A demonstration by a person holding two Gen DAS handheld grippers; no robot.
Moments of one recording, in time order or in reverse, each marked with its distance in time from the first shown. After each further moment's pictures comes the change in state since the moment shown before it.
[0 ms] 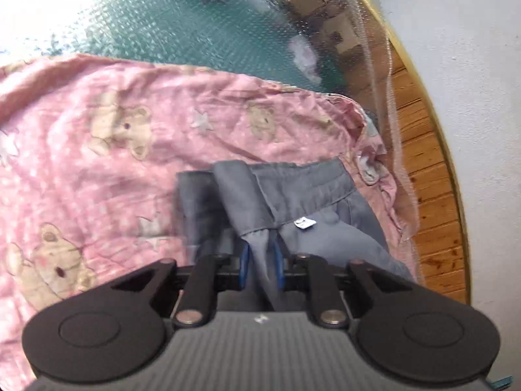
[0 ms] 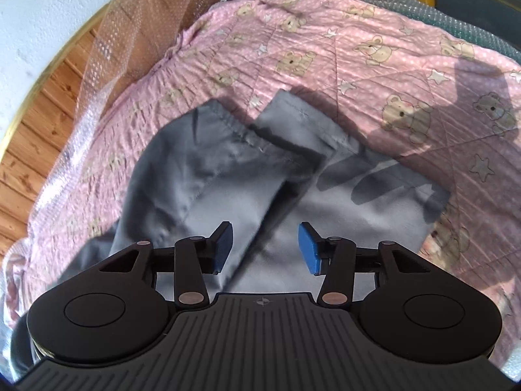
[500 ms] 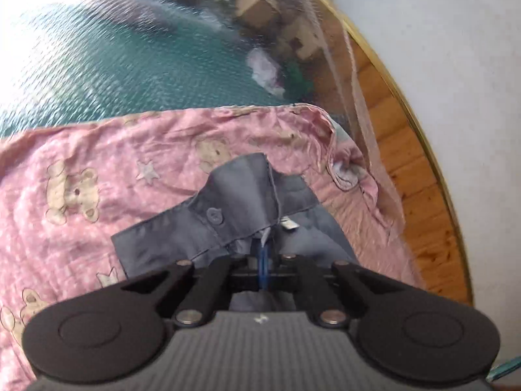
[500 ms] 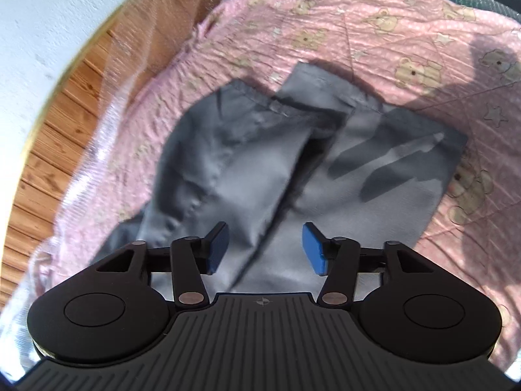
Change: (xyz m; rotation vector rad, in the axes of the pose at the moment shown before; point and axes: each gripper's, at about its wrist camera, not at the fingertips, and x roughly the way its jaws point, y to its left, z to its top) left arm 0.003 -0.028 0.025 0.017 0.055 -0.126; right arm -0.006 0.000 -0.028 0.076 0.010 0.126
